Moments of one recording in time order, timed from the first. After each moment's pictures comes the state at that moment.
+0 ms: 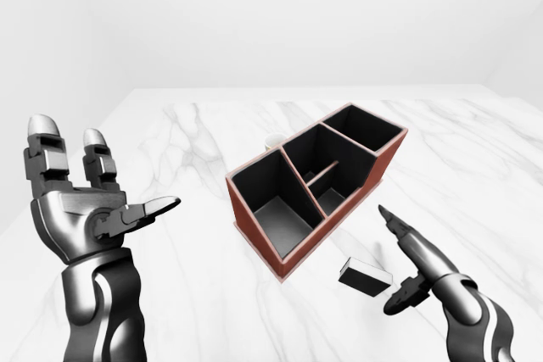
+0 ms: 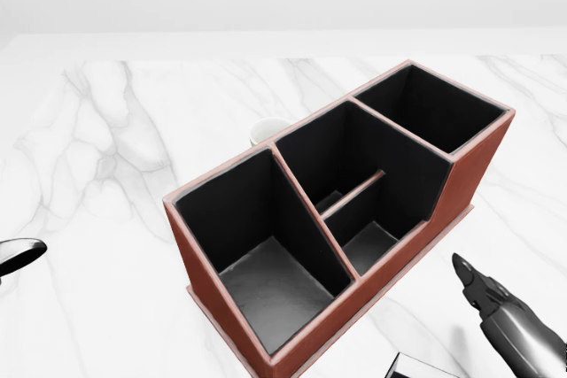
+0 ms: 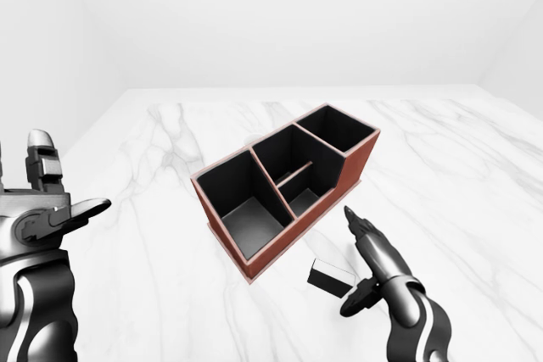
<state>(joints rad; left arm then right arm) 0.03 0.07 0.32 -0.65 -0.48 0.09 0.16 0.25 -0.09 -0.32 -0.39 -0.84 0.09 0.68</state>
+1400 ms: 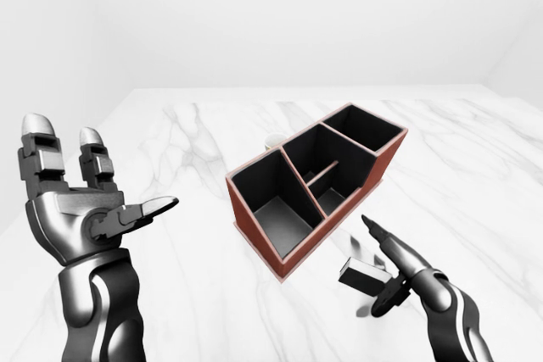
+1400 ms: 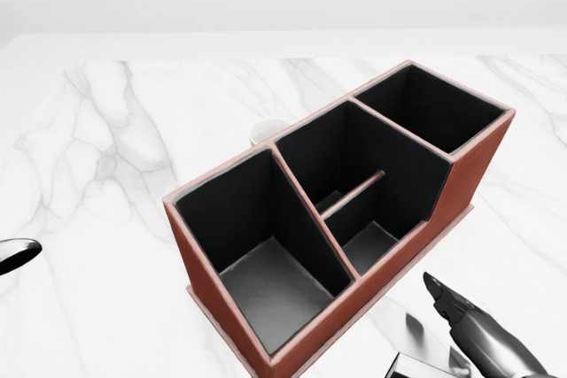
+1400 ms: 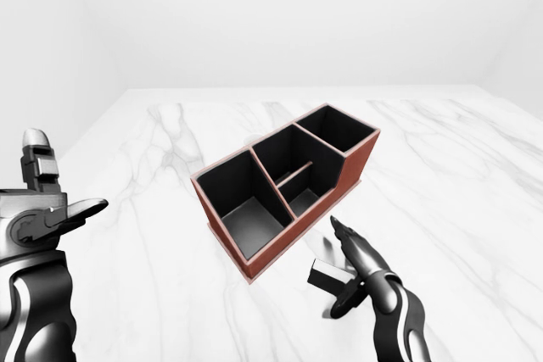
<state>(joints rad) 0.03 0.07 0.32 -0.66 -0.49 0.09 0.16 0.19 -0.15 -0.22 -0.16 -0.82 0.09 0.62</state>
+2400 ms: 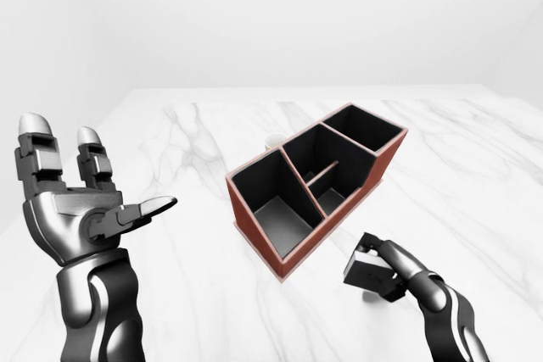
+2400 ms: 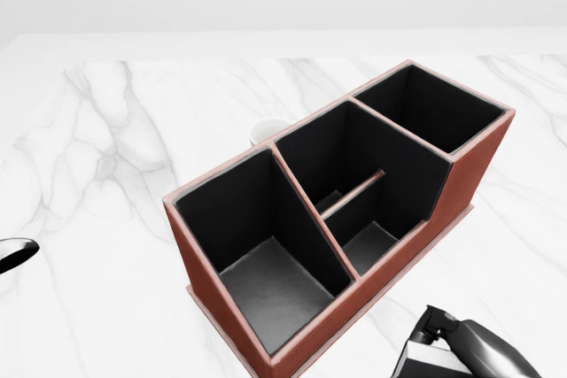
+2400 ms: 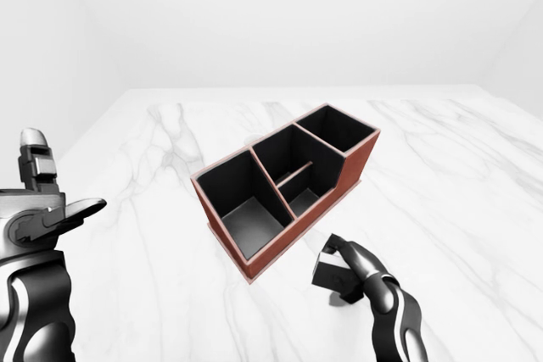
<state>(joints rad) 0.03 0.07 0.33 -0.66 -0.49 0.09 0.16 0.19 -0.16 -0.20 -0.09 -0.83 0.09 0.61</state>
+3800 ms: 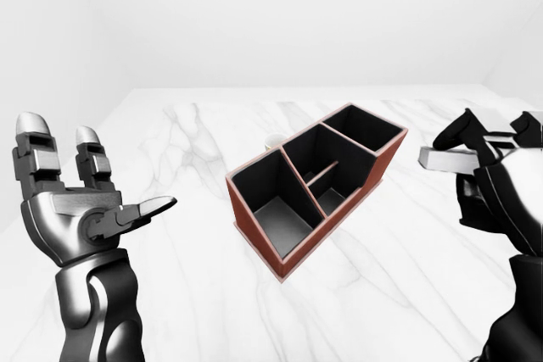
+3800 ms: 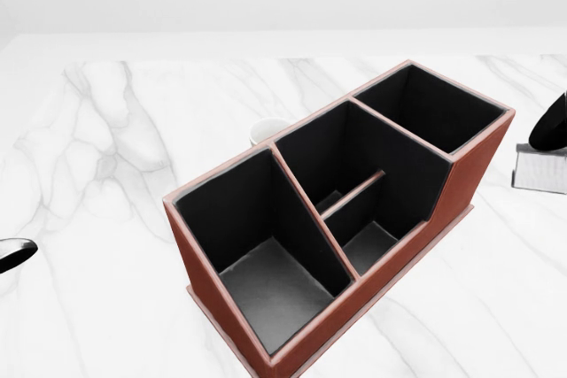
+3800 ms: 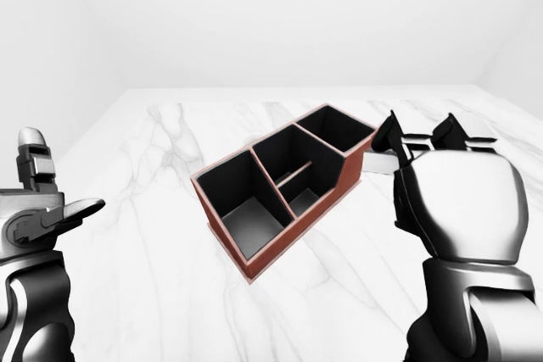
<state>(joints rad) 0.03 0.07 0.33 -0.67 -0.49 0.09 0.16 -0.08 -0.20 -0.35 -1.03 -1.24 0.09 0.70</state>
